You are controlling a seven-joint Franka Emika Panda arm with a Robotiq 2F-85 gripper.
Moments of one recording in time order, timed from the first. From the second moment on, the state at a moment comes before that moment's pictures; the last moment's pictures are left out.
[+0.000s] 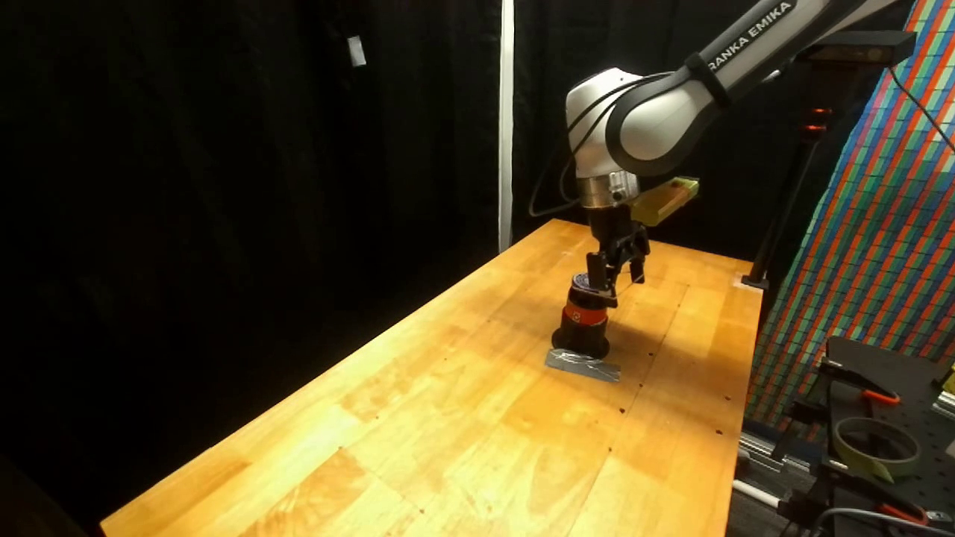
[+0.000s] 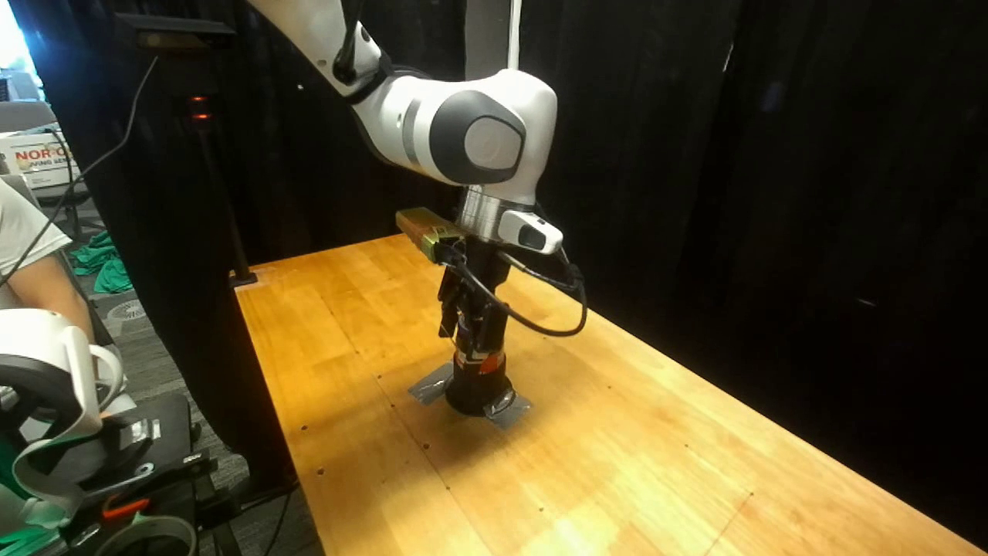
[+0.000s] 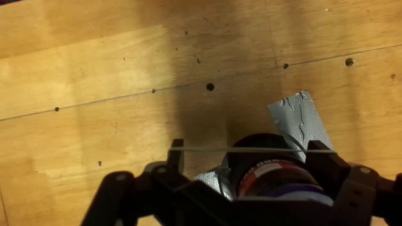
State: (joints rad) arm 0.10 0.37 0.01 -2.00 -0.06 2.08 0.27
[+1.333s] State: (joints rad) arm 0.11 0.16 -0.02 -2.50 -0.16 2.82 0.45
